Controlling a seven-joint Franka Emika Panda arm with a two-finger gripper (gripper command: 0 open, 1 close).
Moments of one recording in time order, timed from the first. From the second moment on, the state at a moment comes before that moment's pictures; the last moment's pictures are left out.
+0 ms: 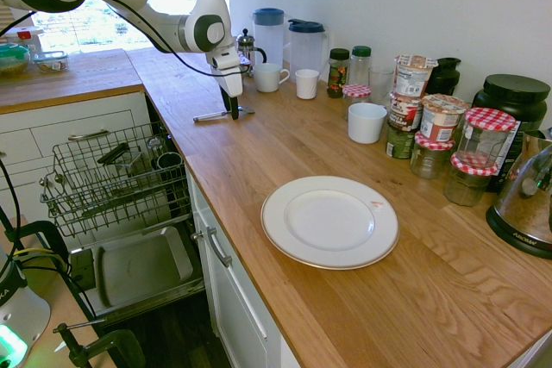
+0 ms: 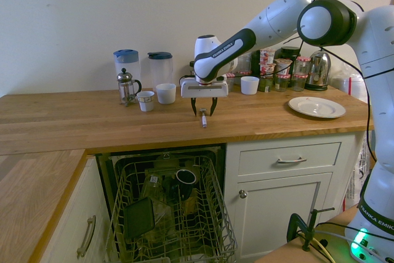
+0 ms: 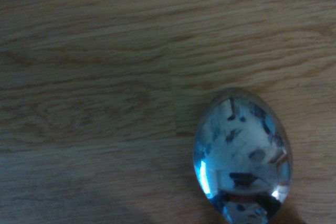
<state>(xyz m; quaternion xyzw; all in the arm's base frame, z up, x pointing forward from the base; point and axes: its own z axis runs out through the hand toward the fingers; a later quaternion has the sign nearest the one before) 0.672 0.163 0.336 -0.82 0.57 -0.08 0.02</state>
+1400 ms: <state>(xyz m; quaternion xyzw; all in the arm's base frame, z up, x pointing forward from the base) 0.617 0.153 0.347 -0.81 0.58 -0.05 0.02</state>
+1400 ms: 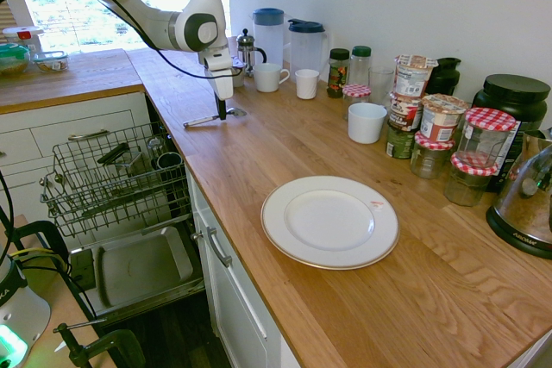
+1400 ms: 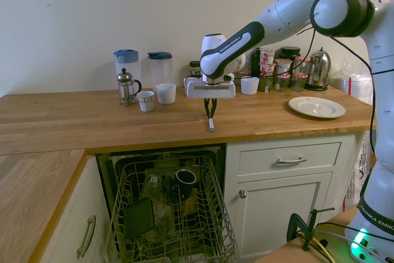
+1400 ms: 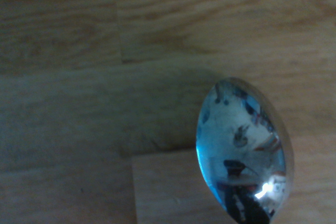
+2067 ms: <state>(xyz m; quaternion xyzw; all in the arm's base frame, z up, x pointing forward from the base) 0.450 0.237 0.373 -0.84 0.53 -0.04 0.03</state>
